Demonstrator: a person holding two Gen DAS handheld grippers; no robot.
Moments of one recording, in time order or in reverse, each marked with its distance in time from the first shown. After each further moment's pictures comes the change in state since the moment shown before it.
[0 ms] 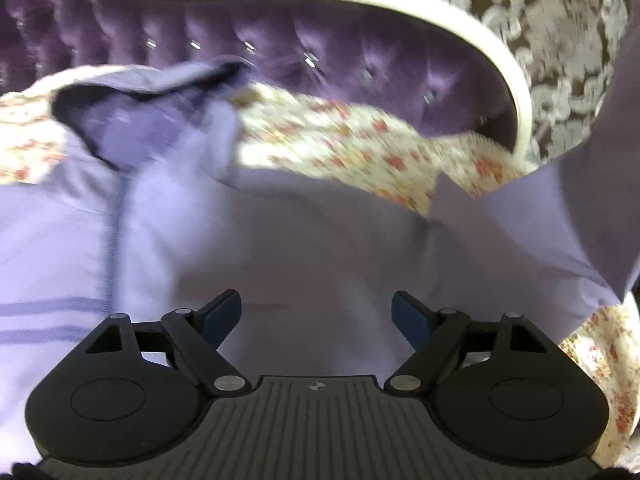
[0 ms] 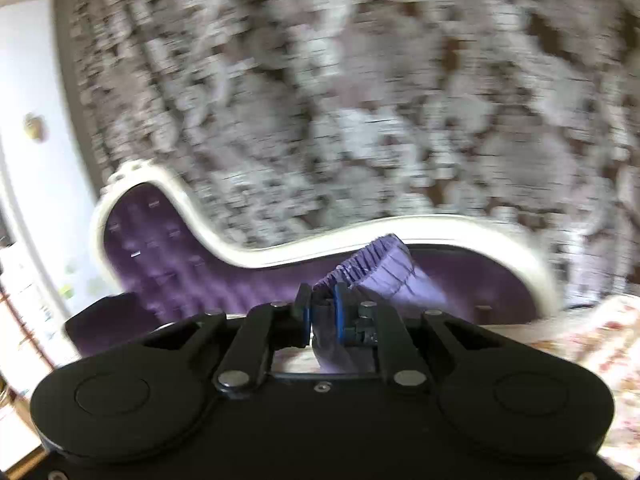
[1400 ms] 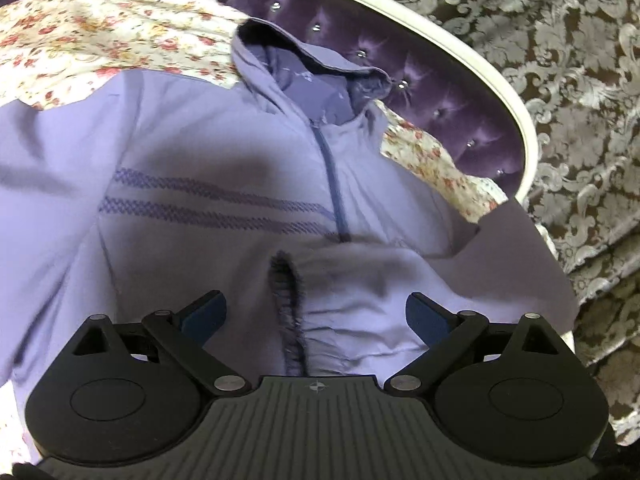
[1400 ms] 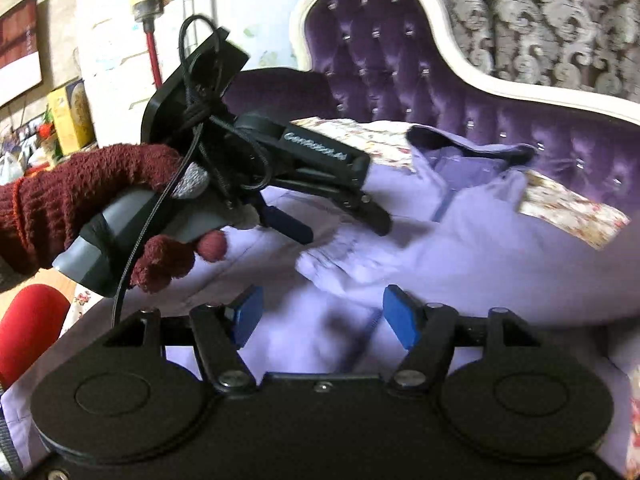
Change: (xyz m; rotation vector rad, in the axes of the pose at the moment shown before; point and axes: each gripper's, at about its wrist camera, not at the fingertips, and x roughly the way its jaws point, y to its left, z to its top) left arm -0.077 0.160 -0.056 -0.273 0.034 -0.169; right arm -0.003 0.195 -0.275 -0.458 0.333 0.306
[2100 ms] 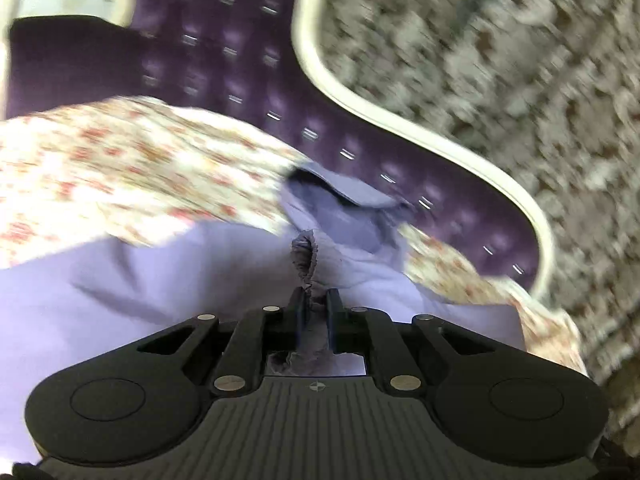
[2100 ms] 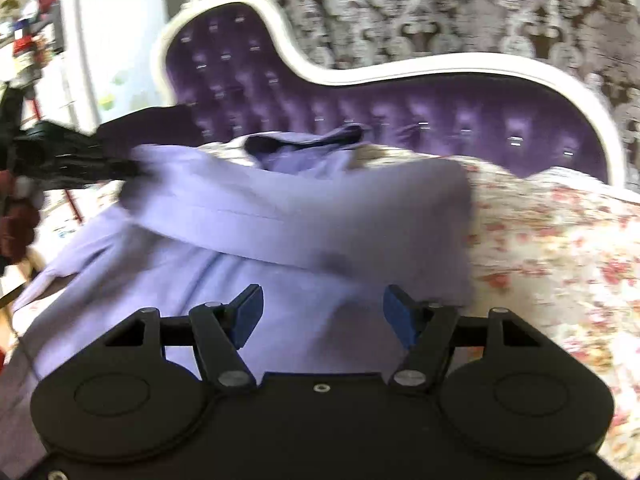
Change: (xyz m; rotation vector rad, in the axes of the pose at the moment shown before) left arm -0.073 0.010 0.028 -0.013 -0.348 0.152; right arm -0.046 -0.107 -0.016 0.249 -0.037 -0.281
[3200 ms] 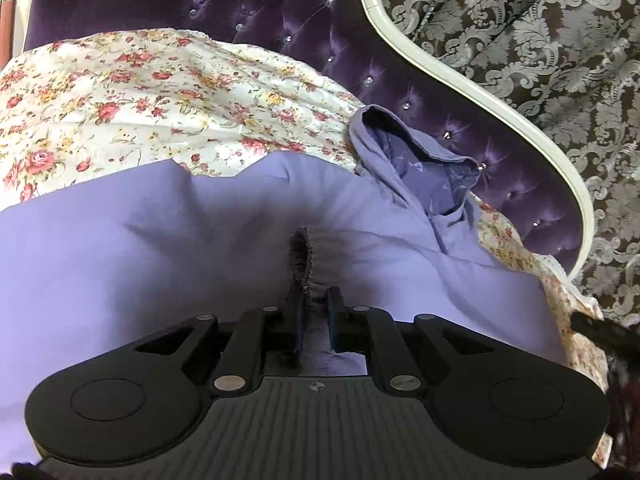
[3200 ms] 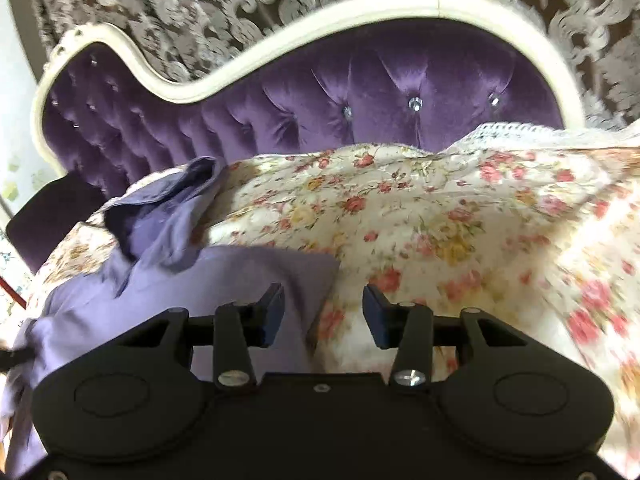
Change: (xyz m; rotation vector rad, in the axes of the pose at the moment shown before) left arm 0.032 0.052 -0.019 -0.064 0.160 0.030; right arm 0.107 -0.143 0.074 0.318 0.109 -0.068
